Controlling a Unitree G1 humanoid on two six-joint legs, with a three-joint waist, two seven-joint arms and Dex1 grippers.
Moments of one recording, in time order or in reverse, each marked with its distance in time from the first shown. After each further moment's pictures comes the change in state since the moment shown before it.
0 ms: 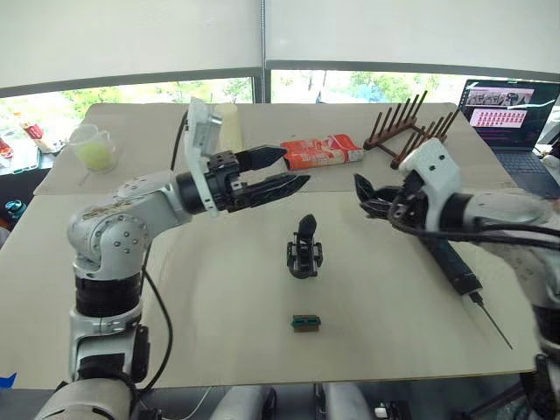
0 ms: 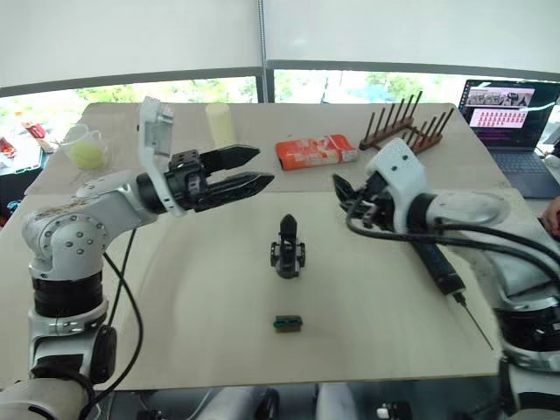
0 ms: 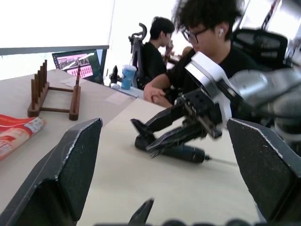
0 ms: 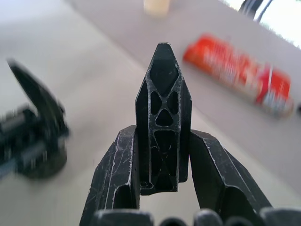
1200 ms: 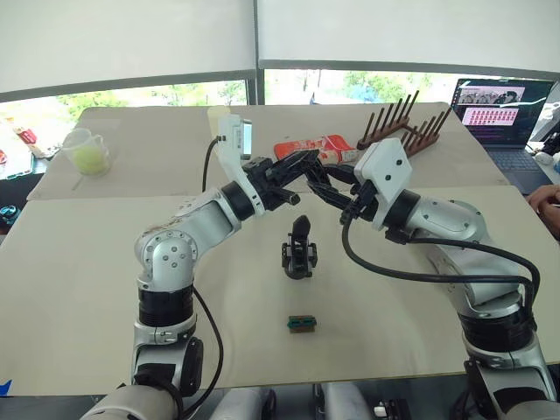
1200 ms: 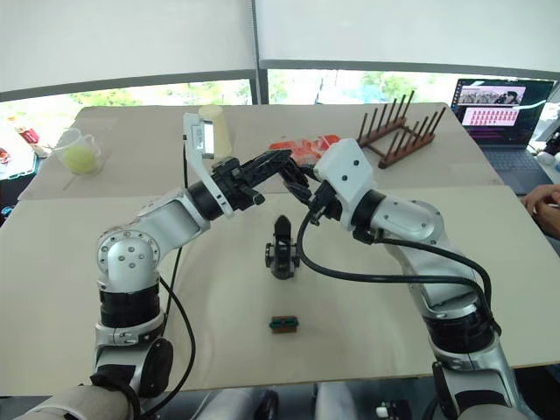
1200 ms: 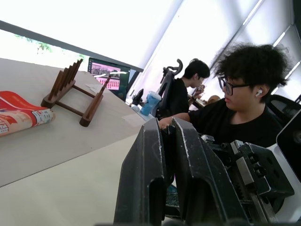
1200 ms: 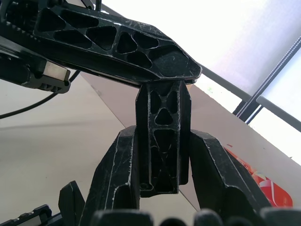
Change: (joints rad) left arm 0.052 -0.274 -0.004 -0.001 -0.031 -0.049 0.399; right arm 0.006 0.253 0.100 0.010 -0.224 -0.318 0.034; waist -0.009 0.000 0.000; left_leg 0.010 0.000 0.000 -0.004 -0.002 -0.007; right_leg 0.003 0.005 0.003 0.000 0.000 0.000
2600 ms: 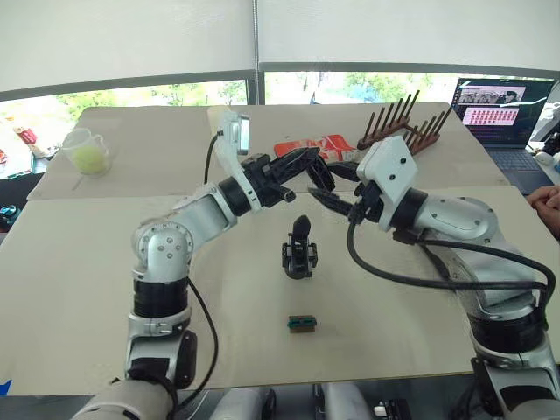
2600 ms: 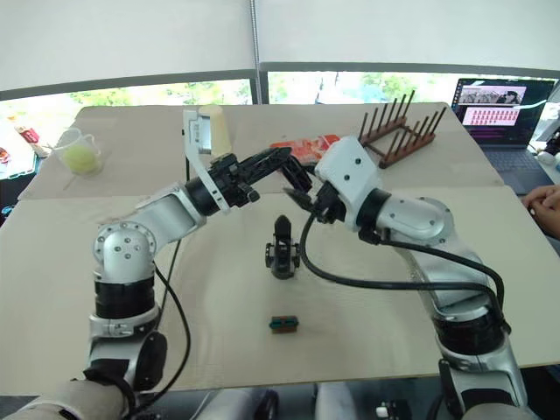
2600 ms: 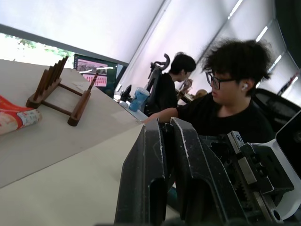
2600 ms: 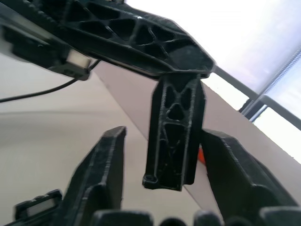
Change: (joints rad) left arm -0.083 0.132 -0.046 0.097 -0.004 -0.001 -0.202; right arm -0.011 -0.054 -0.074 -0.087 0.114 0.140 0.108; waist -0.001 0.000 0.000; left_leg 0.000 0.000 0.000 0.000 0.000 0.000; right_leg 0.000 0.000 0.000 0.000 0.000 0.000
